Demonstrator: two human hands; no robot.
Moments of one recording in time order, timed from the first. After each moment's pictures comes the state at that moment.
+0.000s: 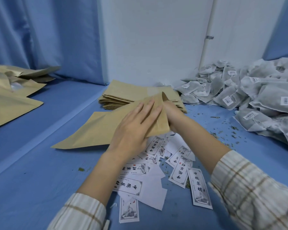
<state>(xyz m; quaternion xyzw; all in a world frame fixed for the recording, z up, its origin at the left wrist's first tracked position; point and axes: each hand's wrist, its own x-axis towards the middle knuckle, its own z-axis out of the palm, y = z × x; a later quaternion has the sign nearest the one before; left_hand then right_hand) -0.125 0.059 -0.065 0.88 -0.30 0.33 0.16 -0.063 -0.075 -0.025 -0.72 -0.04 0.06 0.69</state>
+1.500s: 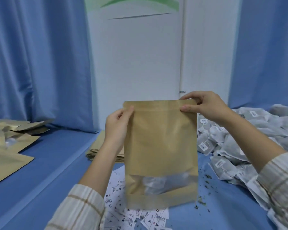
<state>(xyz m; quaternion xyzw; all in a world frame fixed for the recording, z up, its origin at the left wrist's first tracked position) -0.086 -0.002 0.106 0.64 -0.11 0.27 0.71 -0.072 -0.256 0.160 -0.85 -0.21 -0.25 0.41</state>
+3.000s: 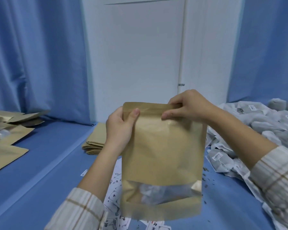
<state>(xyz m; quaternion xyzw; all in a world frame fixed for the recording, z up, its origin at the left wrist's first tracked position) -0.092 -0.007 0.083 0.68 -0.14 0.29 0.66 -0.078 -0.217 0.152 -0.90 -0.28 -0.23 0.22</state>
